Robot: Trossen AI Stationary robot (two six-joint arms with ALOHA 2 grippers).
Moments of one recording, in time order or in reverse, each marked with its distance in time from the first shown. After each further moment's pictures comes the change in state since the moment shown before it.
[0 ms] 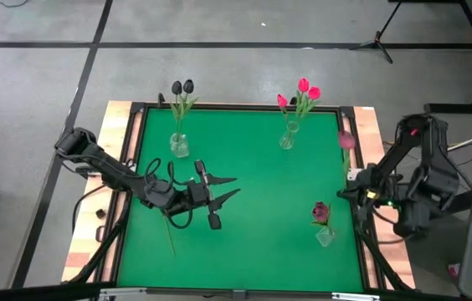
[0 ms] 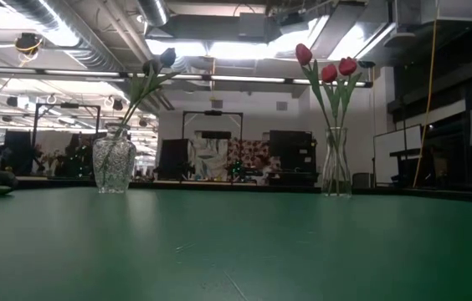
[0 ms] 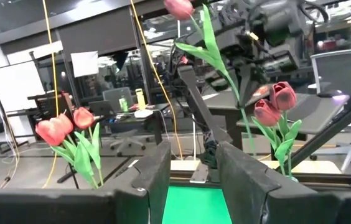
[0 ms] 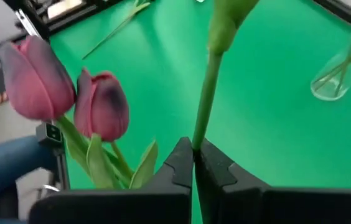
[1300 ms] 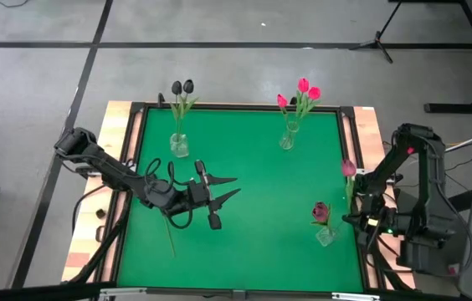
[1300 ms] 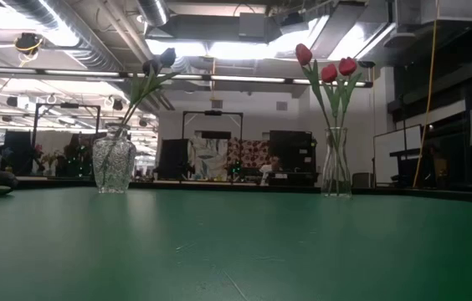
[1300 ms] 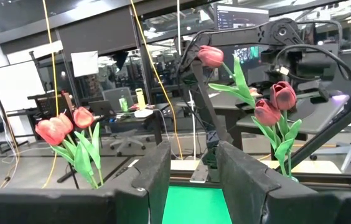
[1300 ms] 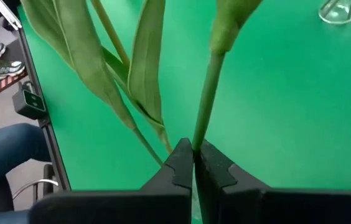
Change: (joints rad) left arm 0.000 0.000 0.000 0.000 0.000 -0.001; right arm 0.250 0.186 -0.157 0.001 -0.063 0.522
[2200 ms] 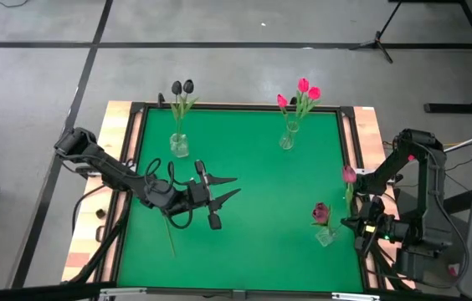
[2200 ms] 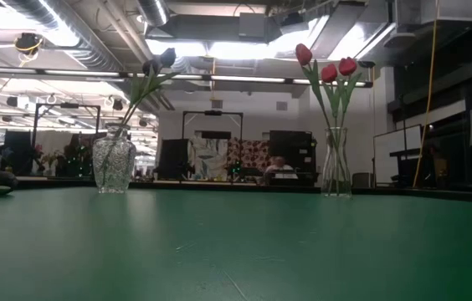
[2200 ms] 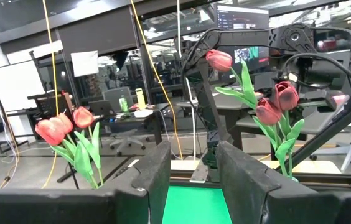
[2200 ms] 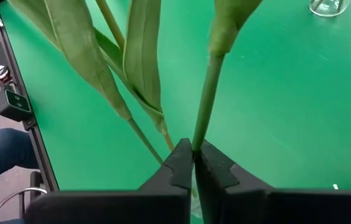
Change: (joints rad) left arm 0.000 0.000 0.000 0.000 0.000 -0.001; right arm 0.000 0.080 0.000 0.001 -0.012 0.061
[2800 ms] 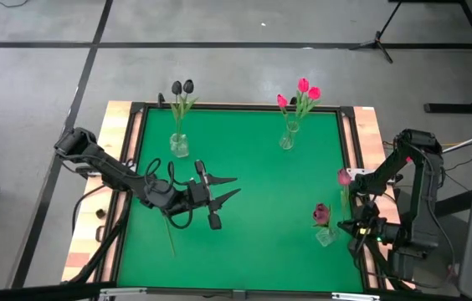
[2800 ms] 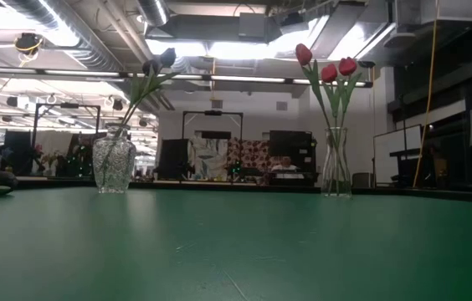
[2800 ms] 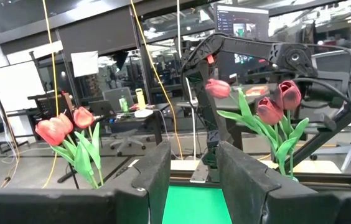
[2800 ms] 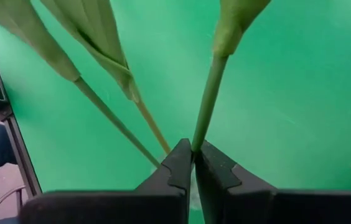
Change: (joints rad) left arm 0.000 0.000 0.000 0.000 0.000 0.002; right arm 0.000 0.002 -0.158 0.171 -0.043 0.038
